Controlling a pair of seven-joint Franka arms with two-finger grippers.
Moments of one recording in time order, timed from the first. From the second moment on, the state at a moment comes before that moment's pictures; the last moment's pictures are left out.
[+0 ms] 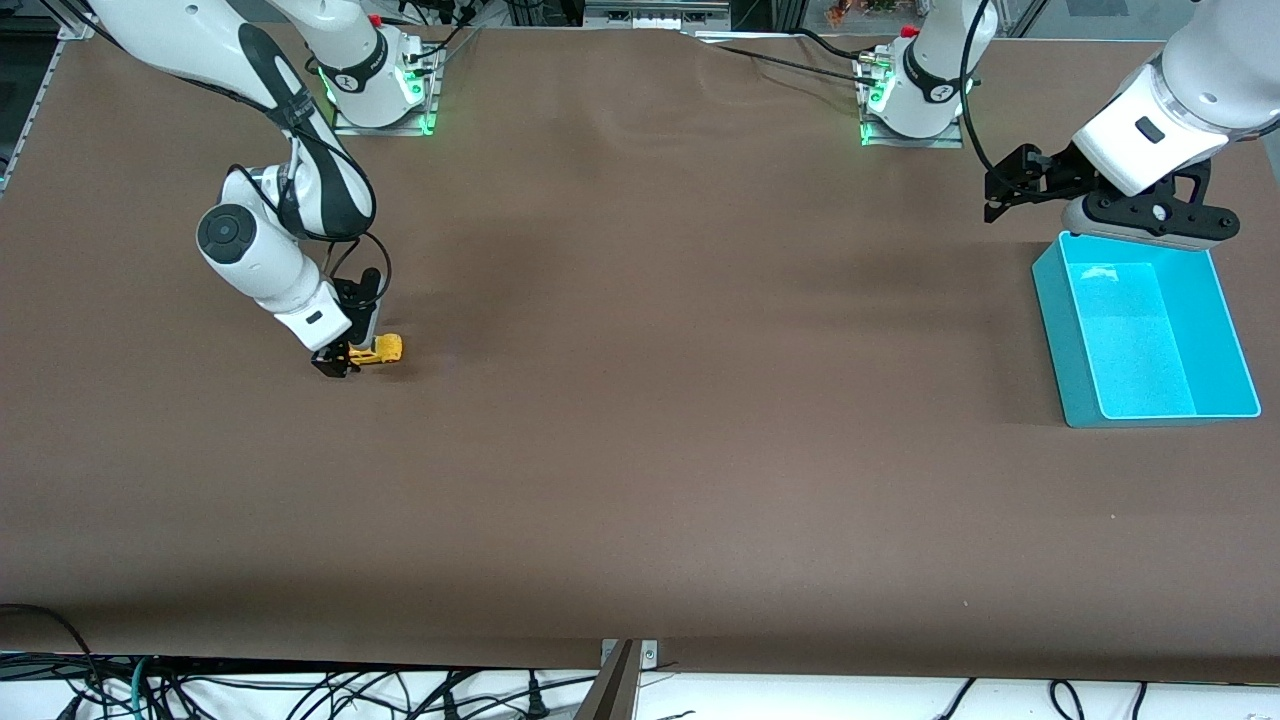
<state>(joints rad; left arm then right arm) 0.01 -0.05 -0.17 -1.66 -0.07 1.55 -0.04 0.05 0.33 0.05 -2.35 -0.02 2.73 -1.39</state>
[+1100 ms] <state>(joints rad) 0.01 -0.05 -0.17 -1.66 -0.07 1.54 -0.05 0.05 0.31 0.09 -2.33 -0.02 2.67 -1.39</state>
